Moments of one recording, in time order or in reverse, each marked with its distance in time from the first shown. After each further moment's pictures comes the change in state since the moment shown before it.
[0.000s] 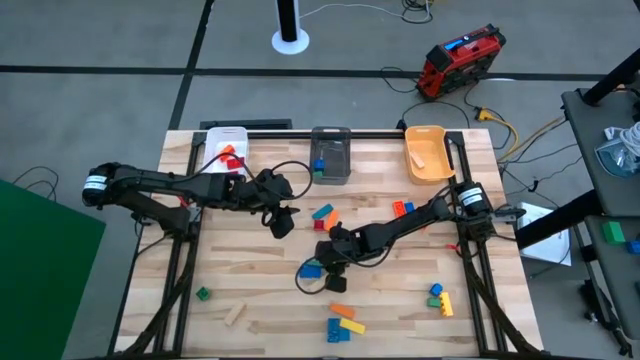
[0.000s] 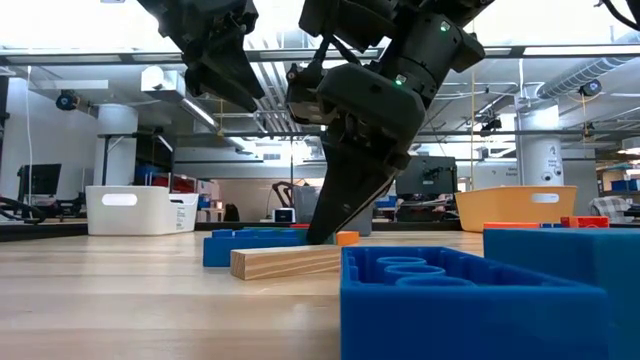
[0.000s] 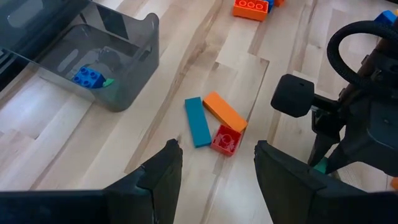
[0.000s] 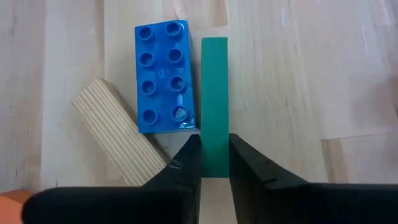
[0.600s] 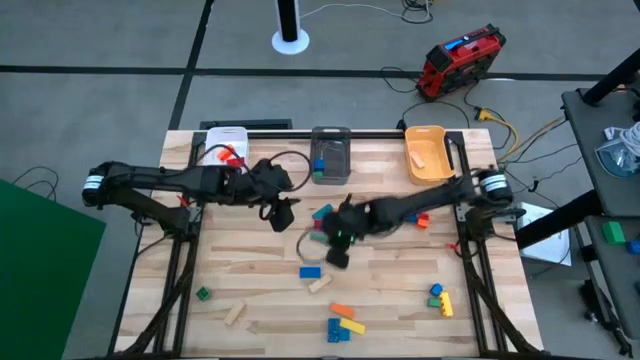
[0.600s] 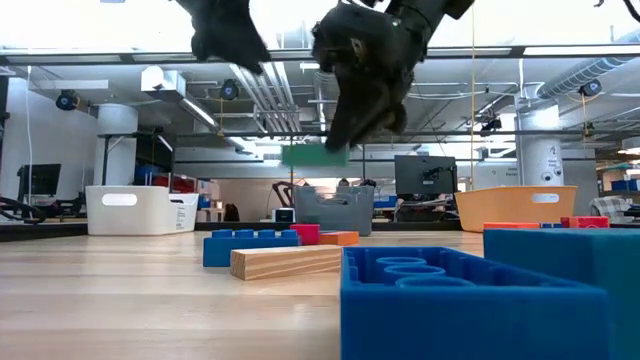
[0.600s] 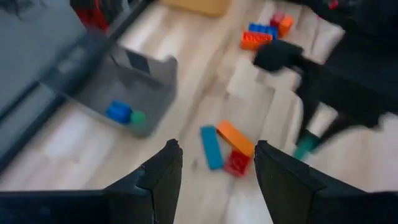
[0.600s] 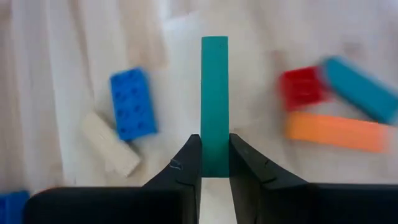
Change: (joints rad) left arm 0.000 -0.002 0.179 -0.136 -0.084 0.064; right arm -0.150 -0.228 0.053 -0.273 0.023 0.091
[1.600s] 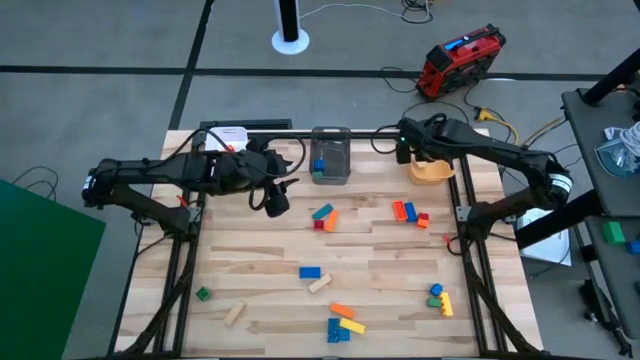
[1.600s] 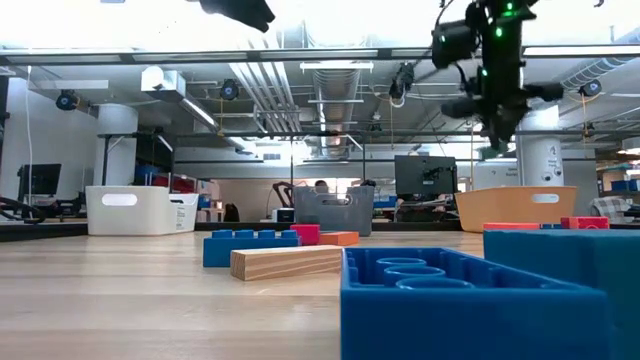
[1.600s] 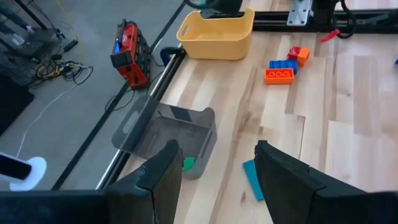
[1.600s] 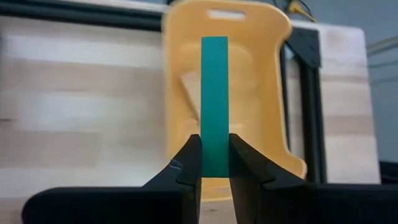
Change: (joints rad) left arm 0.009 0.000 0.195 -0.090 -0.116 0.240; right arm -0.684 -0.455 -0.220 -0.650 0.424 0.465
